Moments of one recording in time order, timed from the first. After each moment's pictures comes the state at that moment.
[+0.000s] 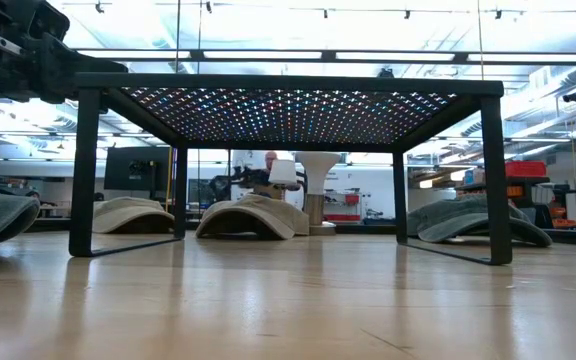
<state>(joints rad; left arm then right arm) -0.03 0.01 0.01 0.08 -0.02 0.06 -0.03 0.29 0.67 0.13 0.14 0.26</state>
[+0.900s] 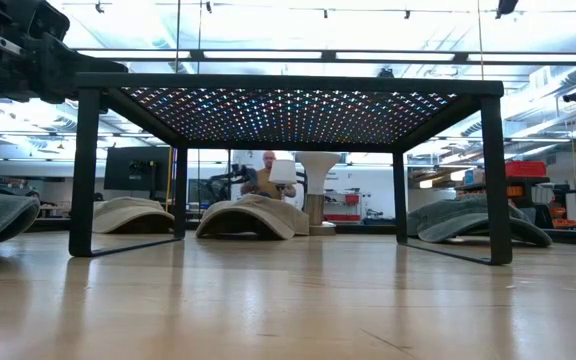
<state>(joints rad) -0.03 0.01 0.01 0.08 -0.02 0.06 -0.03 0.42 0.69 -0.03 0.14 0.23</state>
